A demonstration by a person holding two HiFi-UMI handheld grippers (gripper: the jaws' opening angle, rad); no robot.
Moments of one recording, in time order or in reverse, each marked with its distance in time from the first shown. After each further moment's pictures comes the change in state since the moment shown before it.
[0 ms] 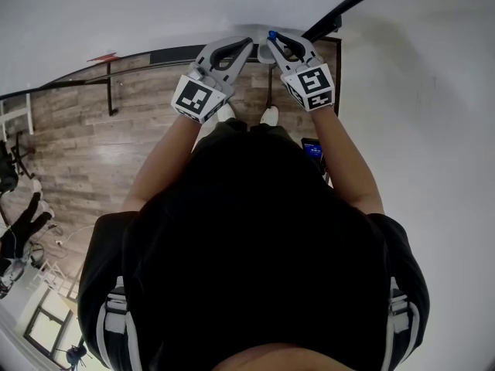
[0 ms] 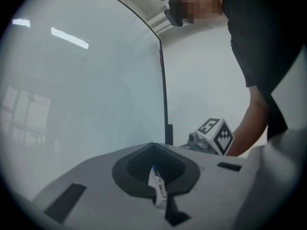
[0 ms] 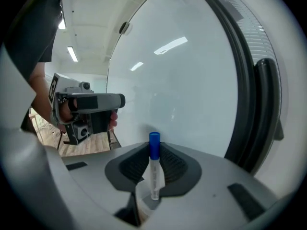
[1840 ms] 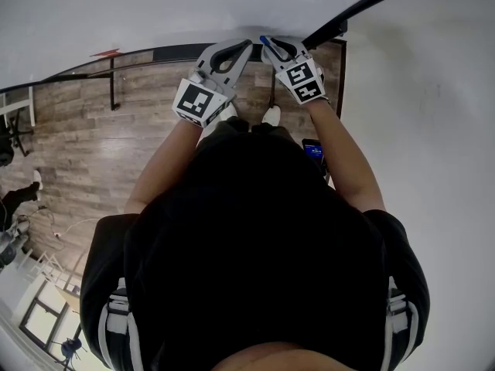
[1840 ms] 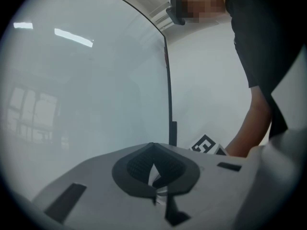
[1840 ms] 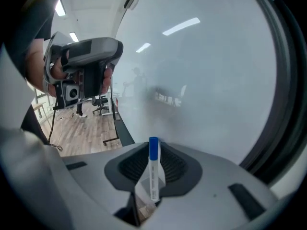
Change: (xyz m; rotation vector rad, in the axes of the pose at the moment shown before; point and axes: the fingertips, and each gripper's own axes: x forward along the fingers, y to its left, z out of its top) left arm -0.006 0.005 -0.002 -0.019 0.039 0.065; right arm 0.036 0.011 -0.069 -0.064 0.213 0.079
